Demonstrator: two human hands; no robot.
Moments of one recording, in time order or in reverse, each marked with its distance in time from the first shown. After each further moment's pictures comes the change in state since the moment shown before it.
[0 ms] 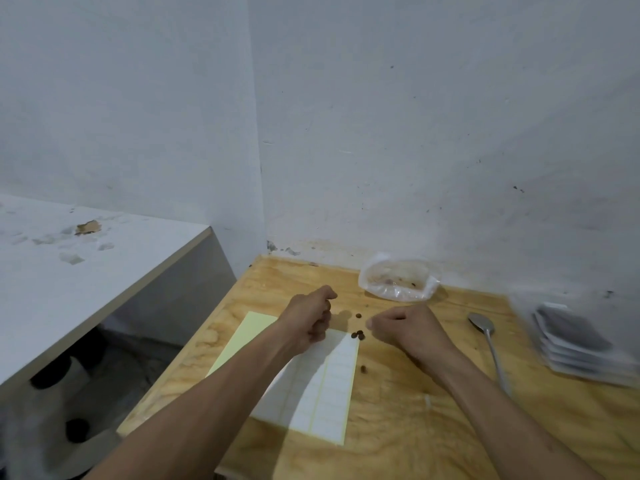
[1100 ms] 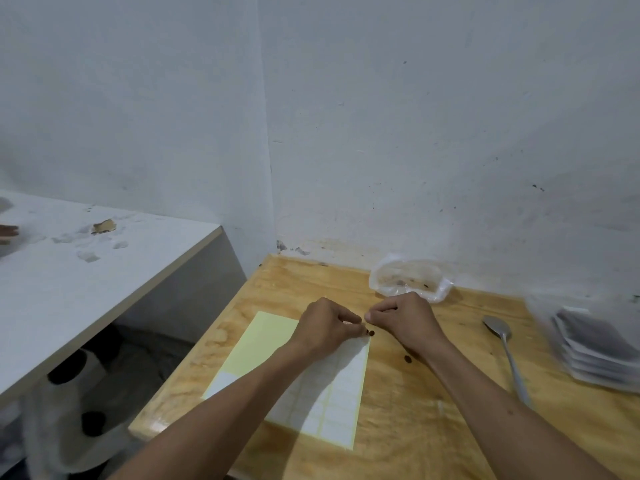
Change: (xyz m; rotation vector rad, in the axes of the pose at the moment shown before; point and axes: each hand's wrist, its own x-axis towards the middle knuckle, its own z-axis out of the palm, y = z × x) left_hand 0.005 -0.024 0.000 0.715 0.029 0.472; right_hand 0.035 -0.001 0.019 -0.253 0.078 -0.177
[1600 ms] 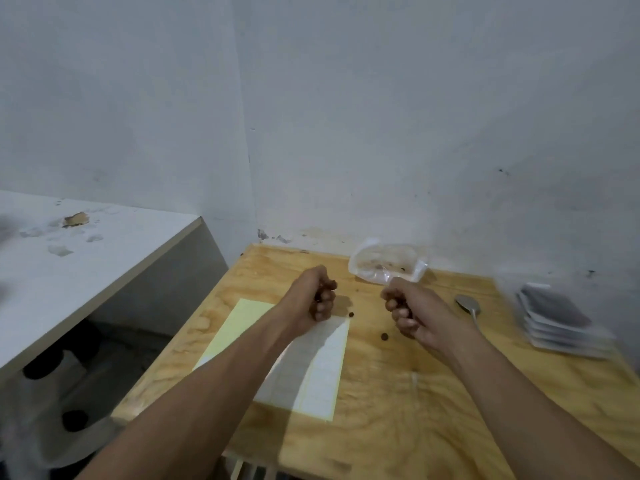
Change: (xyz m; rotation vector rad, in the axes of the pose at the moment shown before) left_hand 0.007 0.030 -0.006 -0.888 -0.116 -0.416; right_hand -0.027 0.001 -0.044 0.721 -0.114 0.507
